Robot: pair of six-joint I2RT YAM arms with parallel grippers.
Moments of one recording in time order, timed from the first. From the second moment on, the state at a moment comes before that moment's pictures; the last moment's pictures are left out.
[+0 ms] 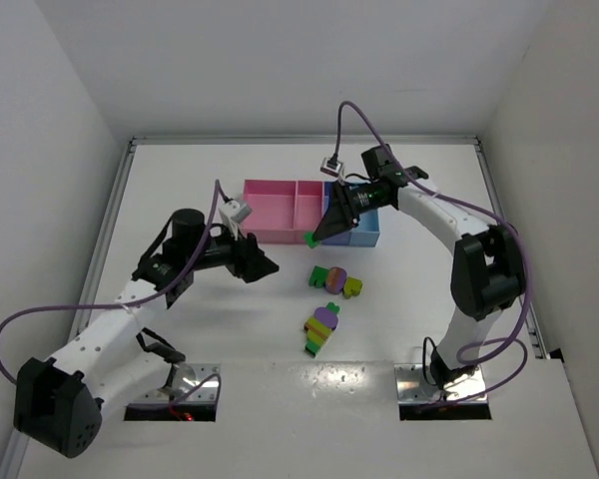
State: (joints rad) left arm -0.40 0.95 0.67 -0.14 0.66 -0.18; right arm 0.35 1.79 1.37 -0.62 -1.42 0.07
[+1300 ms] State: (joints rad) left arm -0.14 0.99 0.84 -0.35 0.30 -0.13; right arm 0.55 2.24 1.83 -0.33 -0.38 0.11
